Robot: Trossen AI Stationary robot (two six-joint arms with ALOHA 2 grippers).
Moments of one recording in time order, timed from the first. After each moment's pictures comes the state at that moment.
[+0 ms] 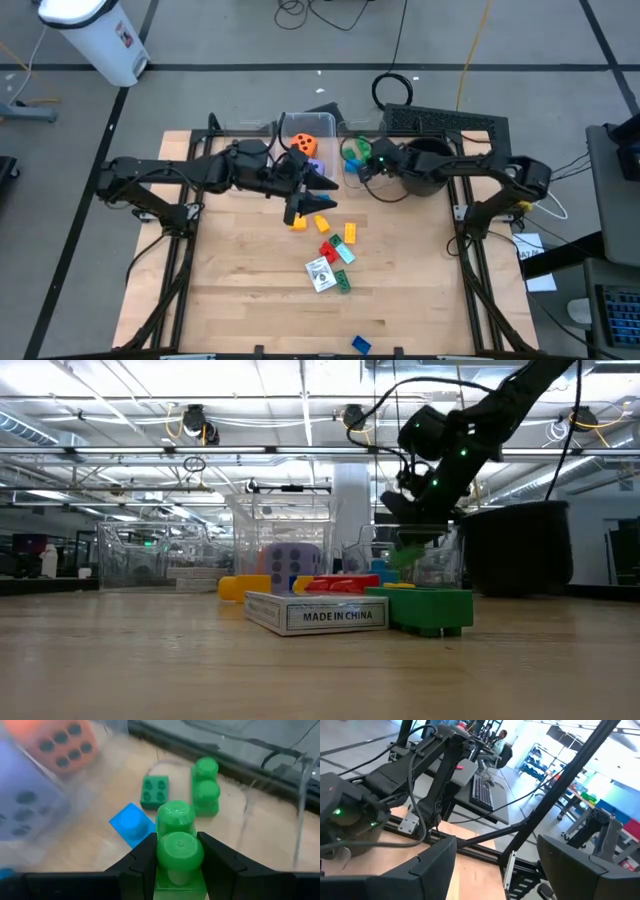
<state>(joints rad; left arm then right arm) -0.01 1.42 1.39 -0.05 0.18 -0.46 -0.45 1.51 0.80 -0.09 0.34 0.46</state>
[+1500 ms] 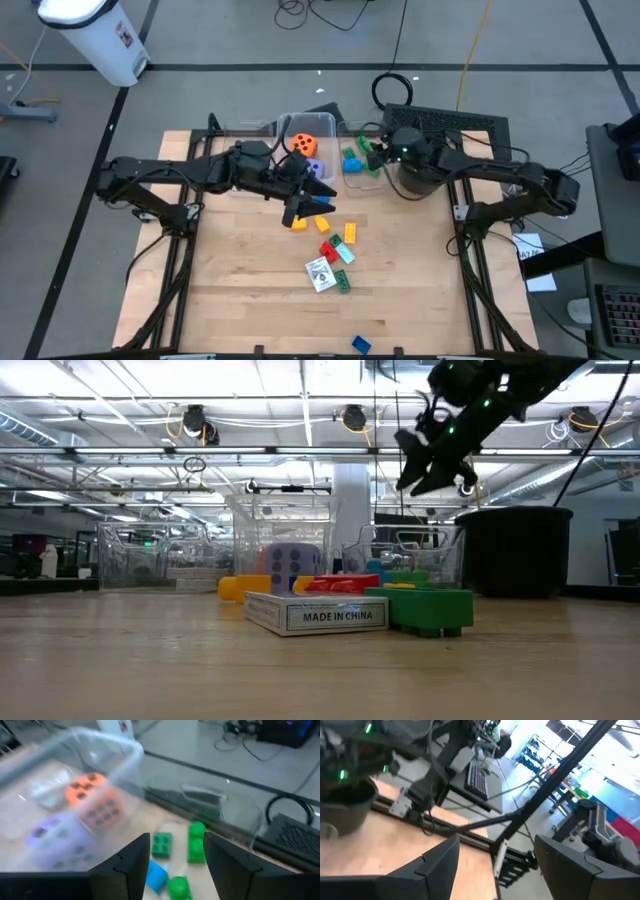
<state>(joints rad) -0.01 1.42 1.40 -0.10 0.23 -0.53 -0.46 1.24 0.81 -0.10 0.36 0.38</state>
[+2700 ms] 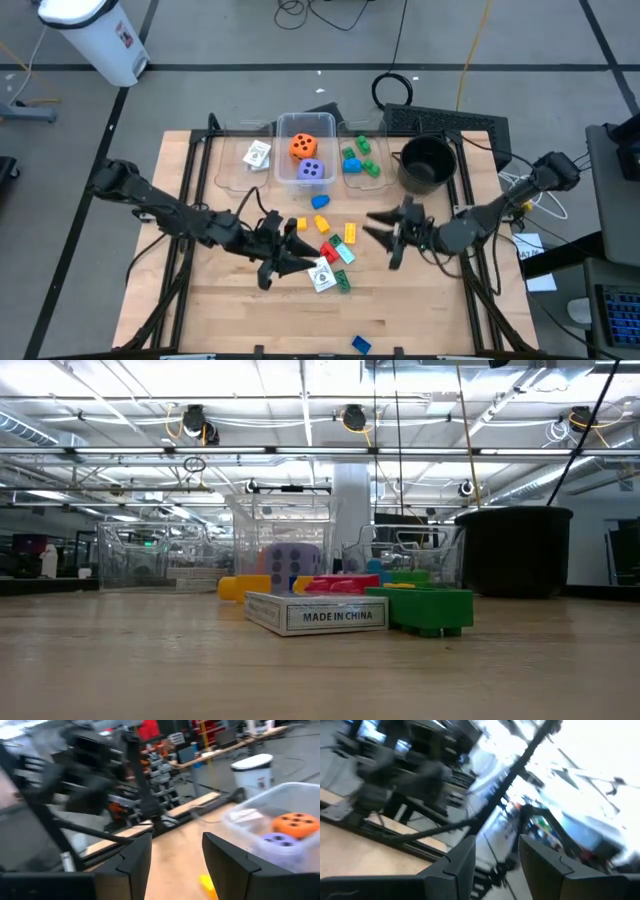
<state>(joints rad) -0.41 1.39 0.92 0.64 -0.15 -0.58 0.54 1.14 0.81 0.27 0.81 0.42</state>
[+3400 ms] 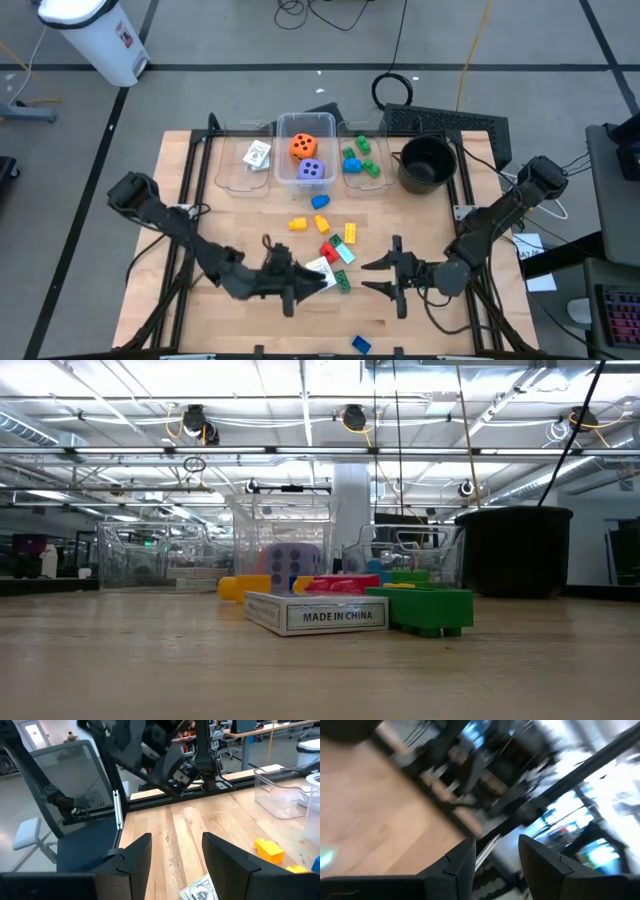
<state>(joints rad) -0.62 1.62 1.06 0.49 -0.64 -0.92 0.74 1.33 0.81 0.33 0.73 0.39</state>
